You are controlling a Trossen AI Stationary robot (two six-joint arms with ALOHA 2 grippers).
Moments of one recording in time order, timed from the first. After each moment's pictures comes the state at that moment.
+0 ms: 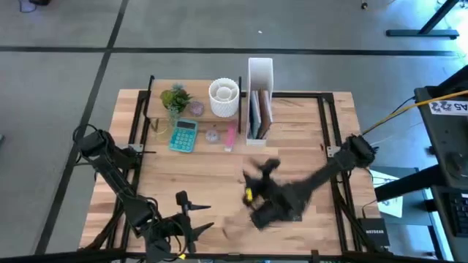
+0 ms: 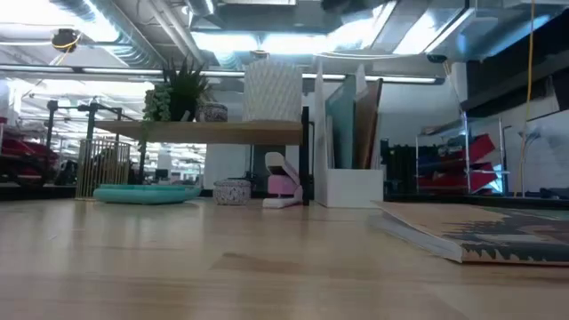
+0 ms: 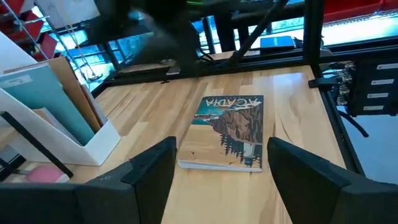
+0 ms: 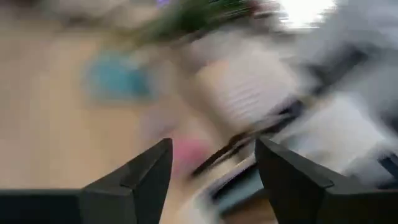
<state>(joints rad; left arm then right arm) -0.91 1.70 1.16 -0.04 -1.14 -0.33 0.64 1.89 1.58 -1.02 0.96 0.52</state>
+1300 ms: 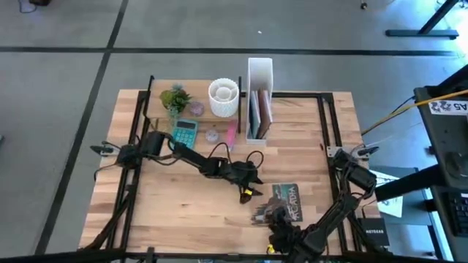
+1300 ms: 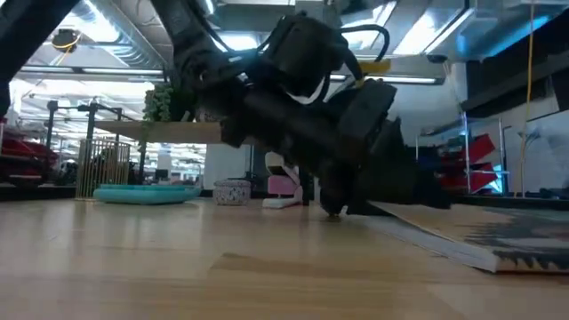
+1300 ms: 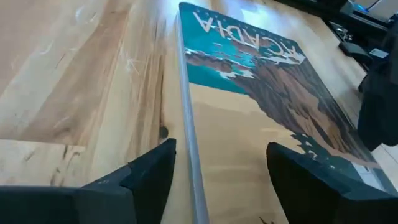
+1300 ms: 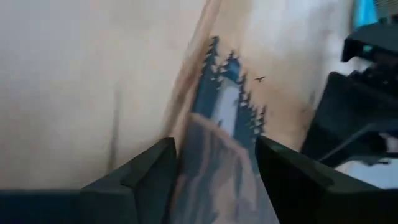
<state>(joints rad) -0.17 2.28 1.25 0.49 0.13 -0.32 0.95 2.16 1.34 -0.77 0.78 0.42</state>
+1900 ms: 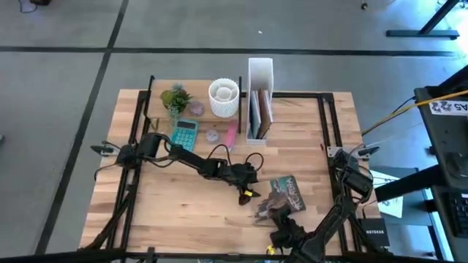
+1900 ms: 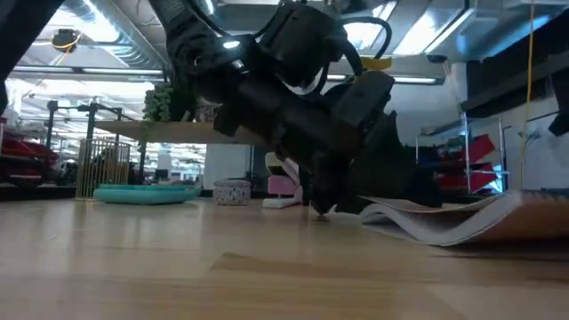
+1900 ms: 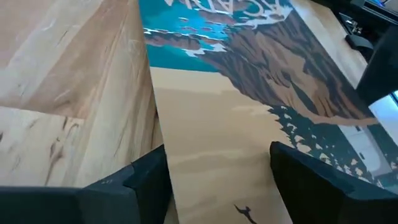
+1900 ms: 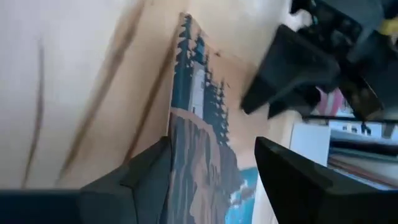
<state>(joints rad) -0.21 2.28 1.24 0.41 0.12 -0.39 0.95 2.19 1.54 -1.23 0.84 0.66</state>
